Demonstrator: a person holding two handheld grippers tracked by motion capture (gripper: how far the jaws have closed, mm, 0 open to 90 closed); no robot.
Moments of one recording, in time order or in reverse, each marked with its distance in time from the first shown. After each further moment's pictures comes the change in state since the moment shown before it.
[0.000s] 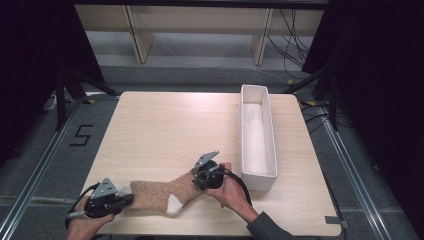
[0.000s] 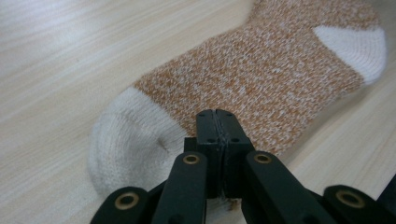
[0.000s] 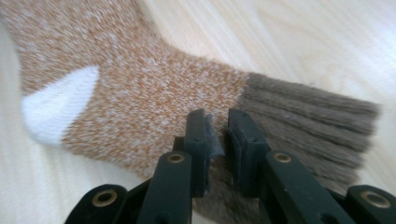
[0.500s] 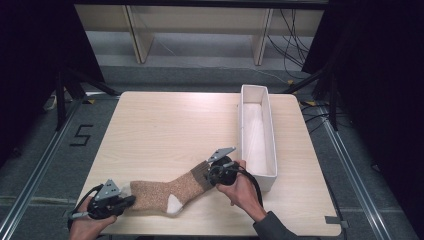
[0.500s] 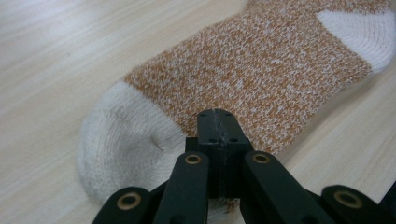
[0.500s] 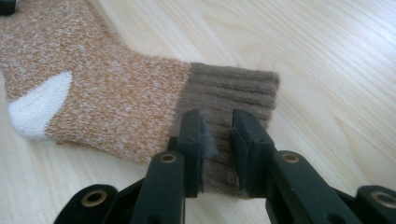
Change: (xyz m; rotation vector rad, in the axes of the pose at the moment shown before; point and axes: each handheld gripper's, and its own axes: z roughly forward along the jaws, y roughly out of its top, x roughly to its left) left arm -0.004 -0.004 0.008 0.027 0.004 0.001; right arm -0.015 -0.012 -0.029 -0.039 -0.100 0.089
